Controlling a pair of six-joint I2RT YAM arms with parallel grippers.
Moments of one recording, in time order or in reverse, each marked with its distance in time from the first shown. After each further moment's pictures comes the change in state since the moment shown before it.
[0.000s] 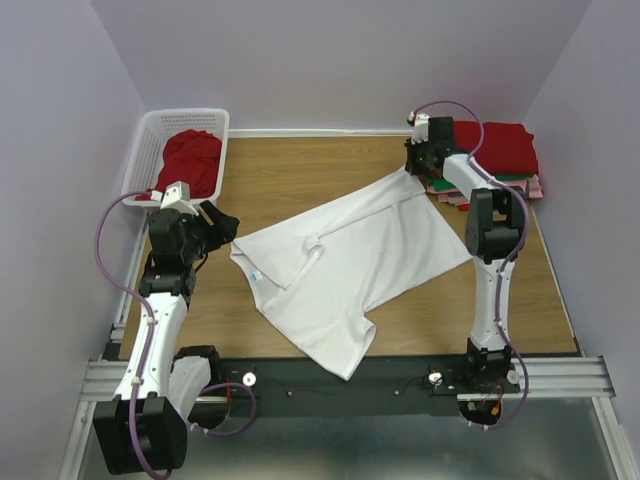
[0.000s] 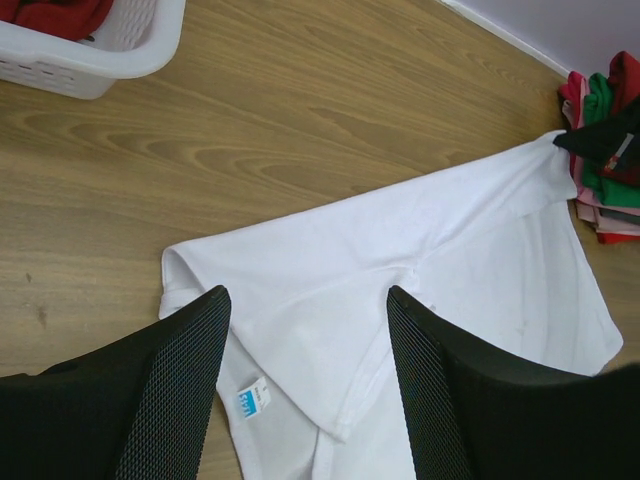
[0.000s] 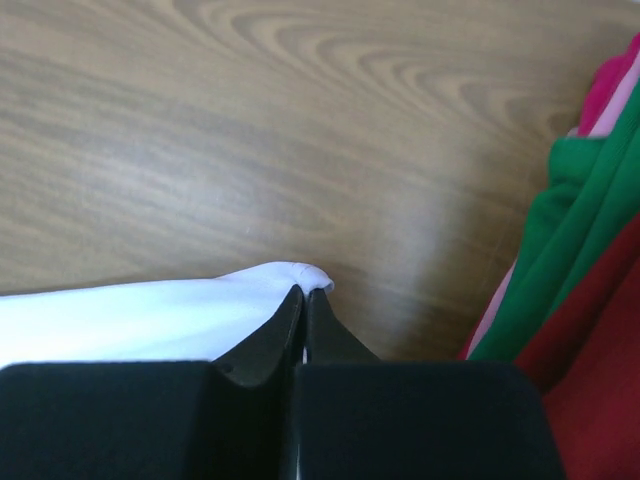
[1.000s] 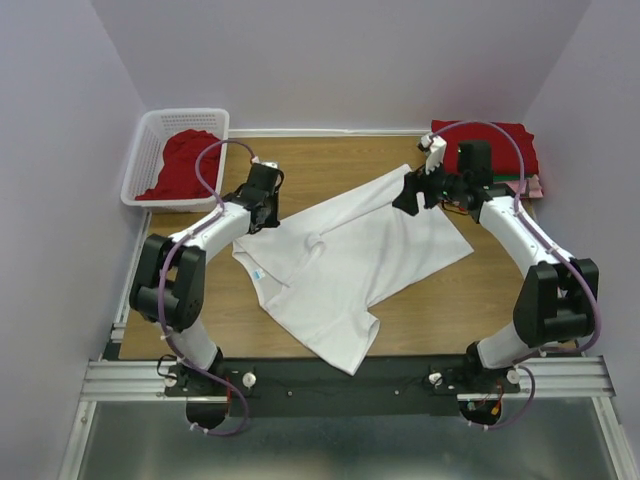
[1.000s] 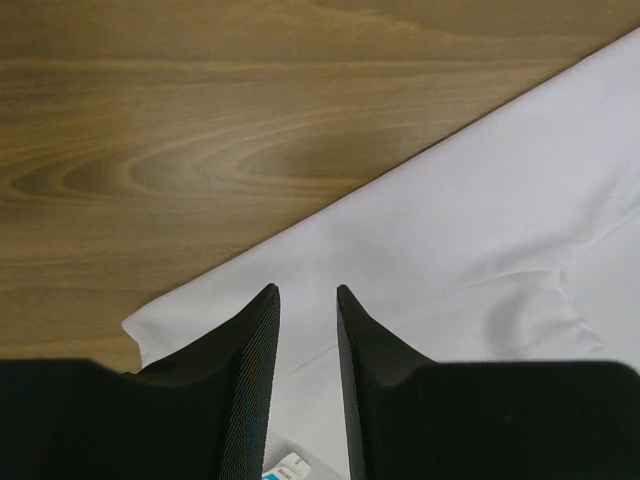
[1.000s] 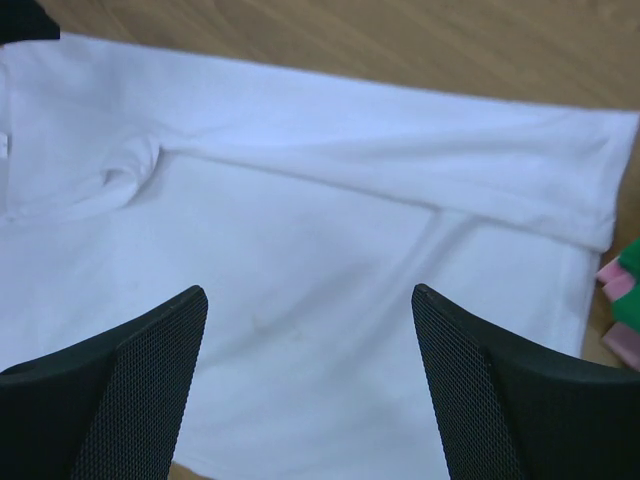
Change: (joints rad) left arm -0.421 0.774 0.500 -0.202 -0.450 0.211; right arm 0.026 -0.770 -0.627 -0.023 -0.393 -0.088
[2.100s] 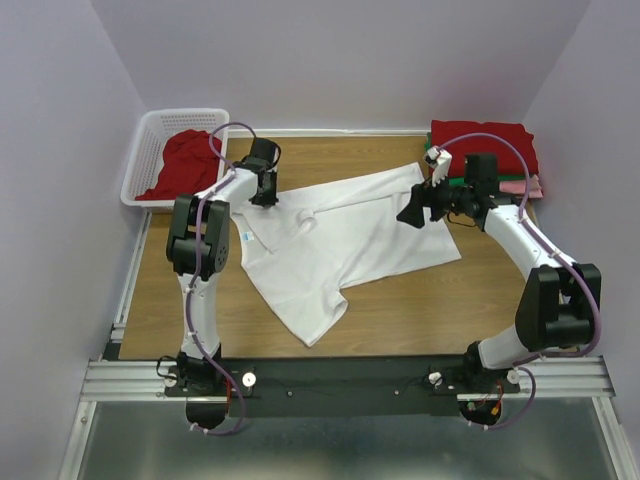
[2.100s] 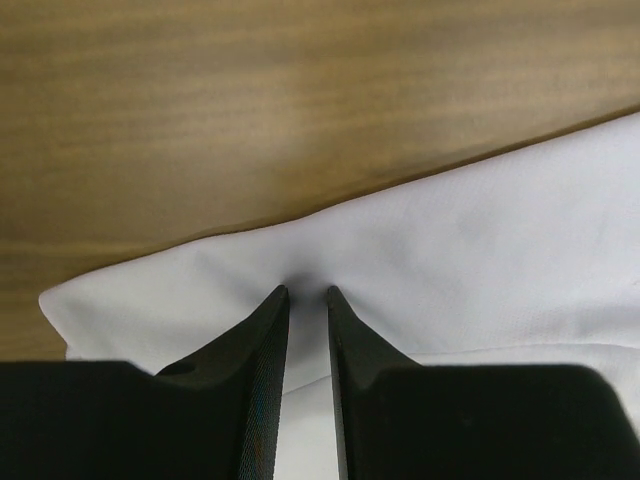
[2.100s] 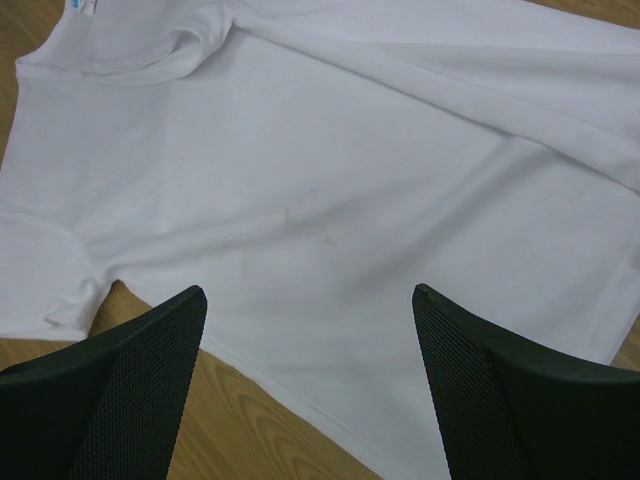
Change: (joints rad) left arm 0.105 0.480 0.449 -0.139 0.061 0.084; right arm -0.056 -0.030 -0.134 -0.022 -0.100 -0.012
